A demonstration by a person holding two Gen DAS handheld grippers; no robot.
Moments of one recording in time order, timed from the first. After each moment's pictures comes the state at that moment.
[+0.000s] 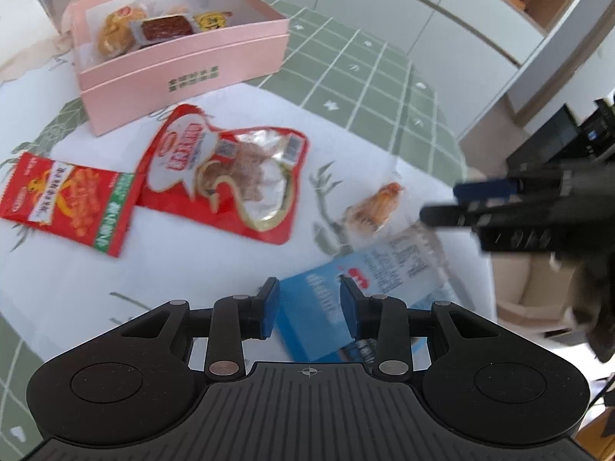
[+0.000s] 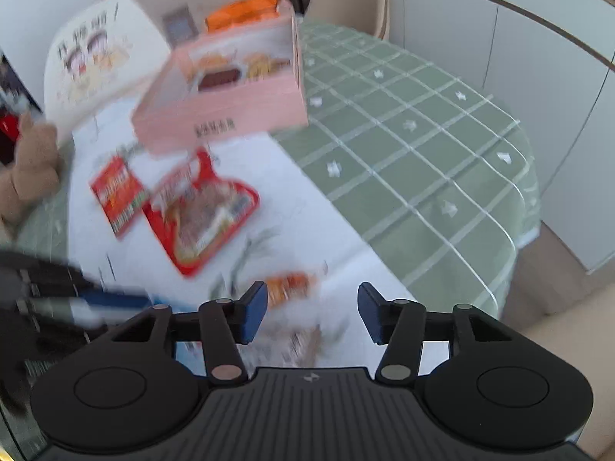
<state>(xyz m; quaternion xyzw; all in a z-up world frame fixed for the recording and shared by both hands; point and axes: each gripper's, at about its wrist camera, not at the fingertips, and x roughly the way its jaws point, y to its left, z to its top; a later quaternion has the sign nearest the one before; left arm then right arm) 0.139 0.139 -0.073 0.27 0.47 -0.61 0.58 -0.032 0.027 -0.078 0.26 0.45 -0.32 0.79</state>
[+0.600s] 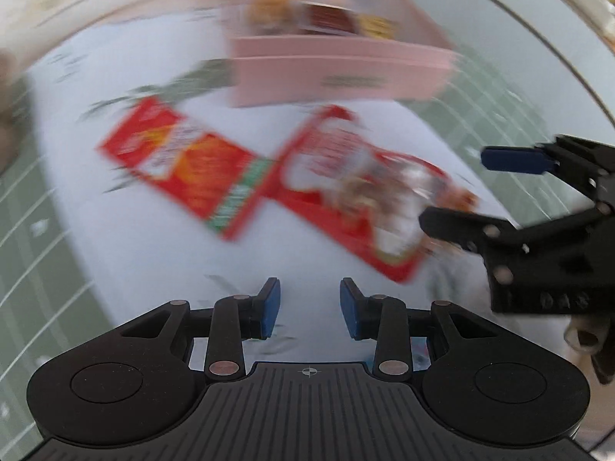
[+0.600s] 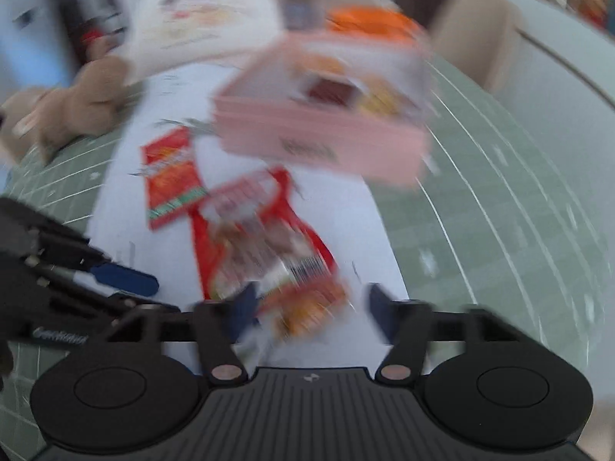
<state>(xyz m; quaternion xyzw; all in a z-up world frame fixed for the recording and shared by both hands) 0.184 0.136 -0.079 0.22 0.53 -0.41 0.71 0.060 0.012 -0.080 0.11 0.43 -0.13 0.89</state>
